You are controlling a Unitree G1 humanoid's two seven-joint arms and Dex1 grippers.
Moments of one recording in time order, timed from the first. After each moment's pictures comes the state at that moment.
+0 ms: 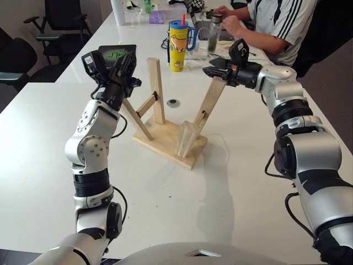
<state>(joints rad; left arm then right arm) -0.54 0.13 0.24 -0.23 -0.69 0.56 -0.03 -1.19 -0.42 0.02 1.12 0.20 0.09 1.15</state>
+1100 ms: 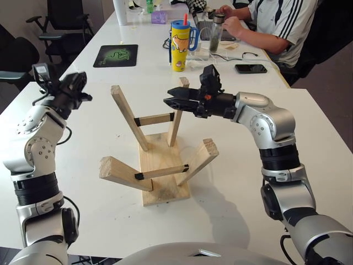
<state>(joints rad) -0.40 0.58 0.32 -0.11 -0.54 0.72 -0.20 -0.76 -0.31 0.10 0.09 0.51 0.67 0.97</state>
